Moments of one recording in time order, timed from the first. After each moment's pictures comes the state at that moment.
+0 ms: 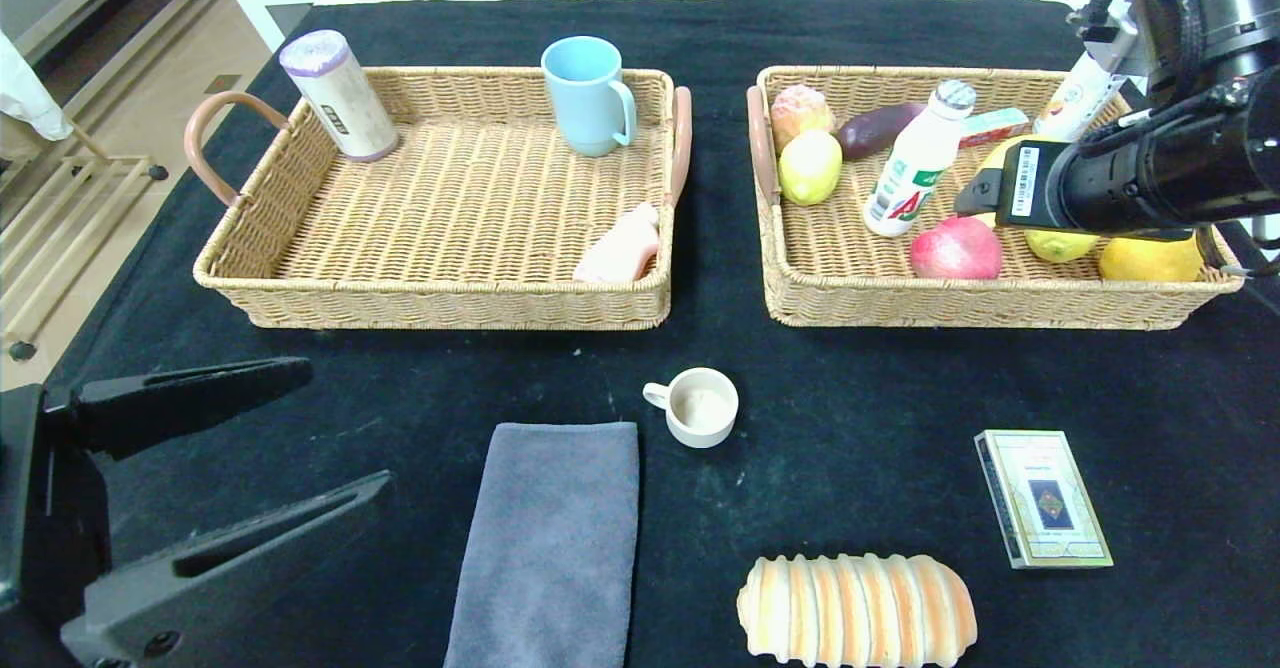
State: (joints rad) left arm -0.46 0.94 -0.62 -0.27 -0.29 0.04; right arm 0.42 1.73 -1.76 0.56 -0.49 0.36
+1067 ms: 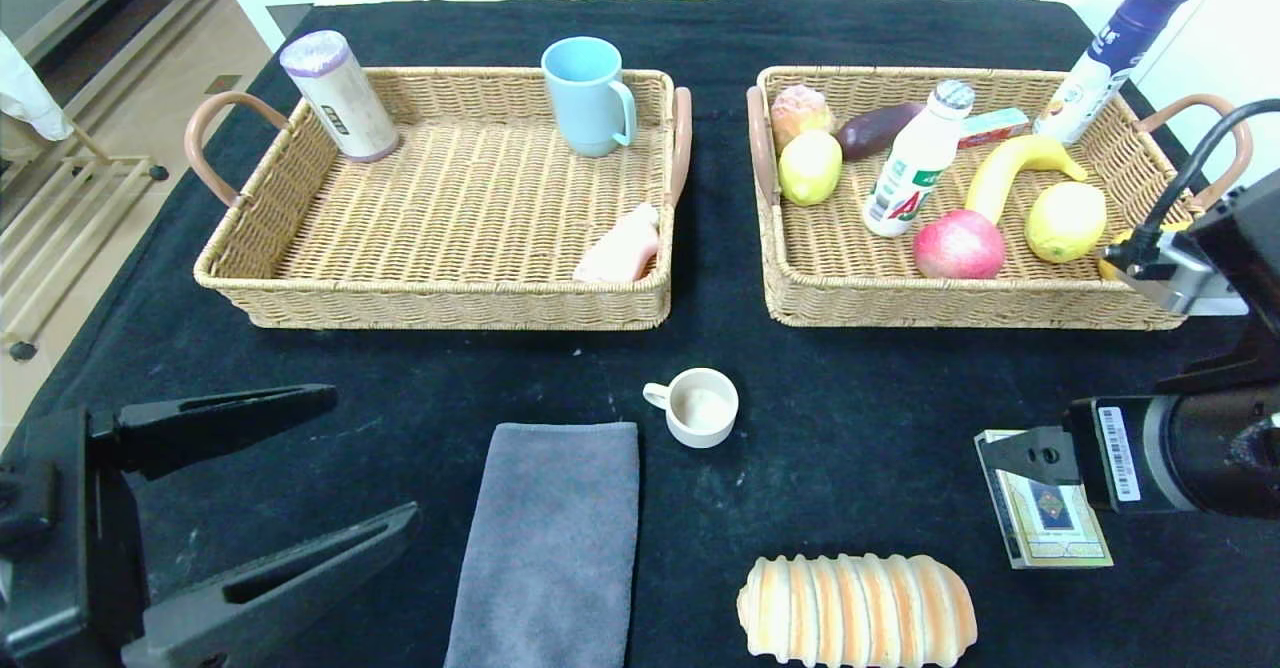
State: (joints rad) left arm -0.46 0.96 -0.59 -0.27 -0.29 0.07; right arm 0.62 1.45 -1.25 0.72 -0.40 0.52
